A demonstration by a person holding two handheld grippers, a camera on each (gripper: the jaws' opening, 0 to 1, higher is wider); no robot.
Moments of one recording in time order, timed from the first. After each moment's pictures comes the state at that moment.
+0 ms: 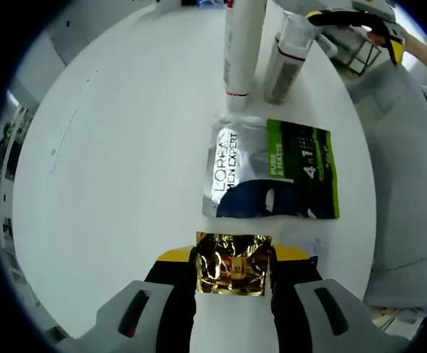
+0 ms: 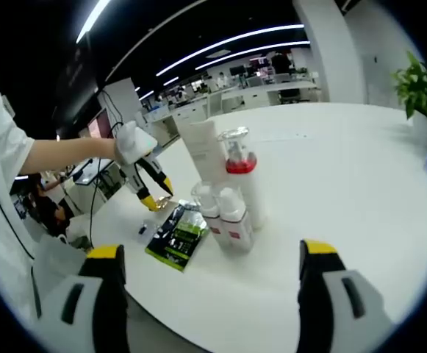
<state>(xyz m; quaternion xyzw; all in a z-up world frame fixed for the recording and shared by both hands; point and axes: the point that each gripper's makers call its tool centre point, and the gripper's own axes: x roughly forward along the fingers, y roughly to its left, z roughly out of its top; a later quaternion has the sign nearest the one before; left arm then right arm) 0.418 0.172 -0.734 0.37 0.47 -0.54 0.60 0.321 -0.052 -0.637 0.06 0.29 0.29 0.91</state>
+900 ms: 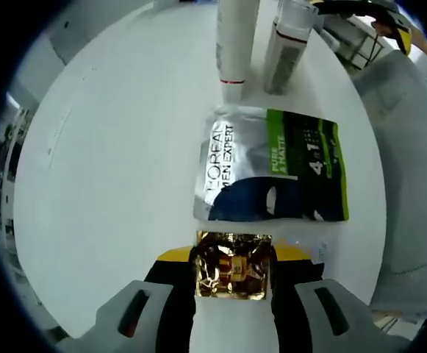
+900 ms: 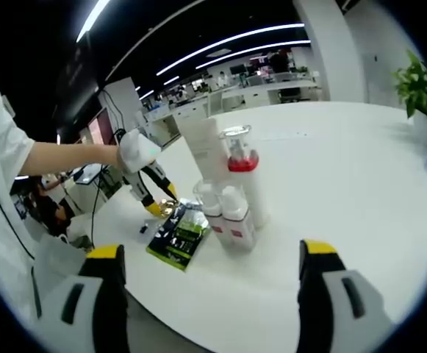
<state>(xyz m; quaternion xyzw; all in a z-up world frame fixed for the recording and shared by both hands) 0.414 0.169 -0.749 0.38 0.46 -0.53 0.60 0.320 -0.050 -0.638 0.06 0.29 0.29 0.91</state>
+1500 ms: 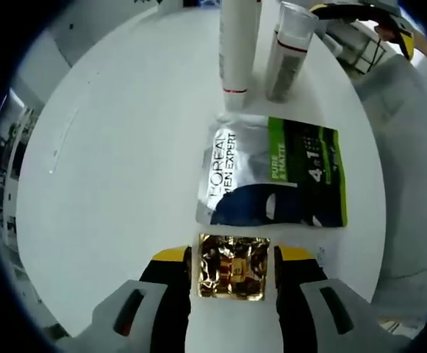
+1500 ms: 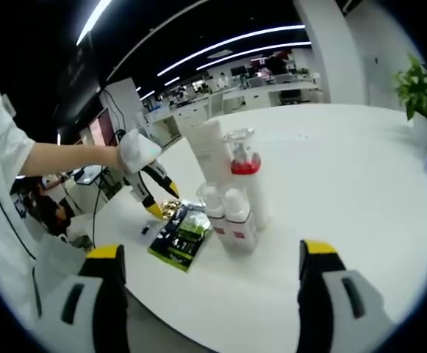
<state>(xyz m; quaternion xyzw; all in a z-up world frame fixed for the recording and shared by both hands) 0.415 0.166 -0.741 0.38 0.45 -0.52 0.61 0.317 -0.048 -0.631 0.06 0.28 0.29 0.91</state>
